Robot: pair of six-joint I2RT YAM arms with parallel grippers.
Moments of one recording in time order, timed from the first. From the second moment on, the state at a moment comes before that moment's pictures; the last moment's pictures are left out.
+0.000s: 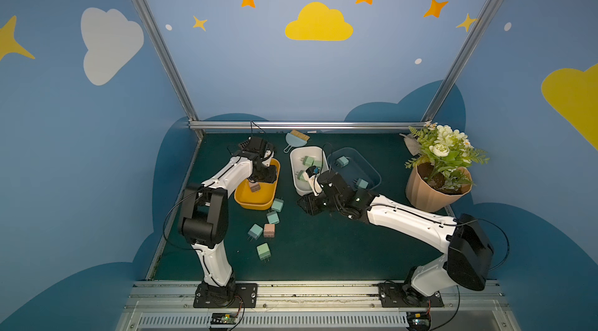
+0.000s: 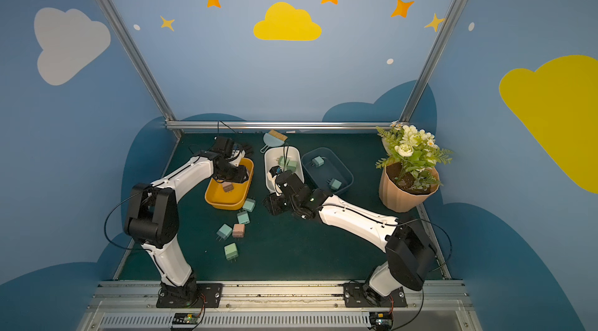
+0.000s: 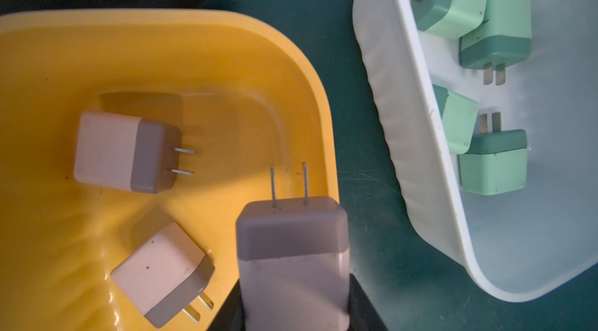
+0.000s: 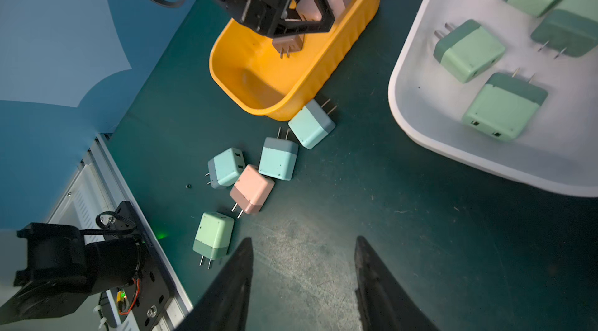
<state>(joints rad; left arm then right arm) -0.20 1.83 1.37 -0.69 0.16 -0.07 0.96 1.54 1.12 -0.30 -0.11 0.45</state>
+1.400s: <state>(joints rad) -0.16 1.57 1.29 -0.72 0.21 -0.01 1.09 1.80 1.37 -0.39 -0.17 0.35</state>
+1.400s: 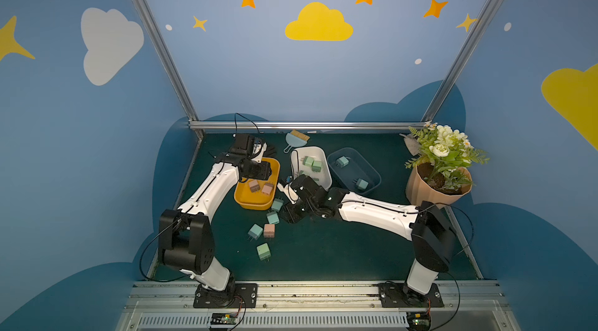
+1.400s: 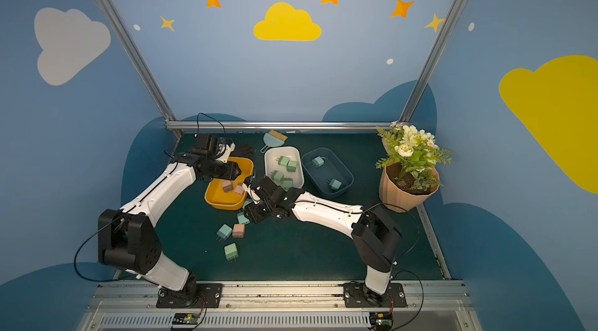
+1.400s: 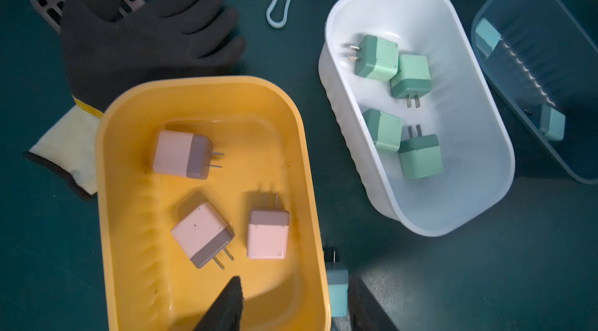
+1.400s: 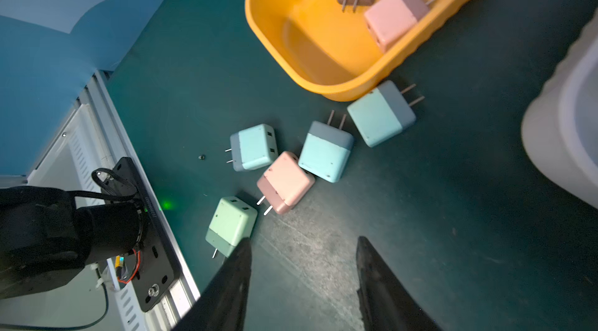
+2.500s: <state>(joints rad) -0.56 1.14 0.82 -0.89 0.09 -0.46 1.16 1.40 0.86 -0.23 -0.14 0.38</state>
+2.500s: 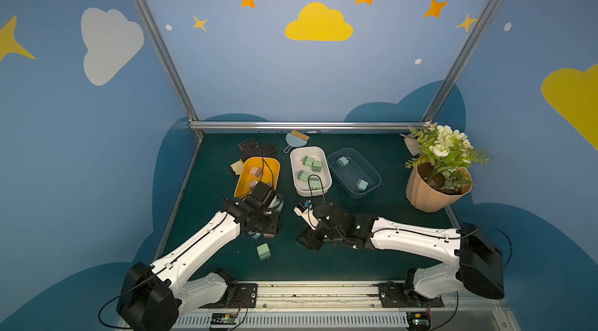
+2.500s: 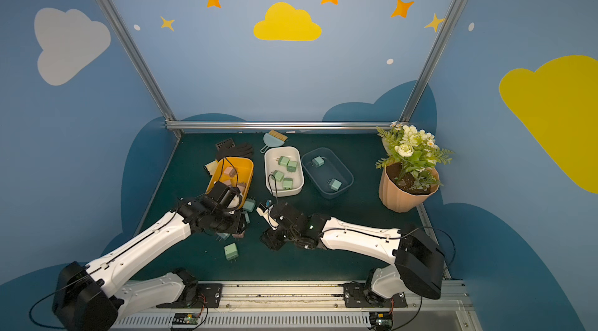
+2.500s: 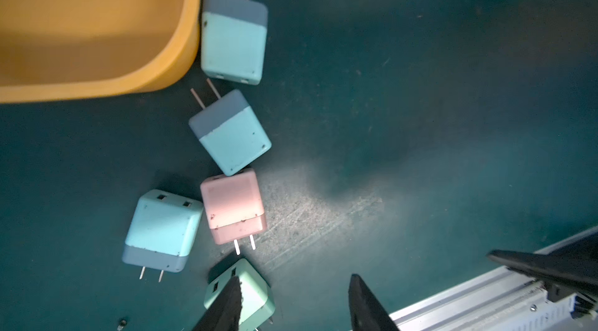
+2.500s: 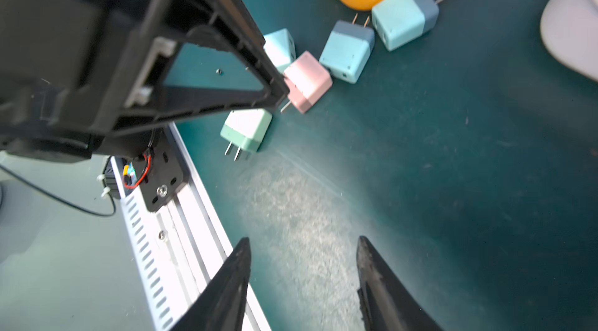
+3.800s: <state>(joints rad) -0.56 1.43 0.75 -0.73 -0.03 -0.44 1.19 1.34 0.77 0.04 -0.24 0.41</state>
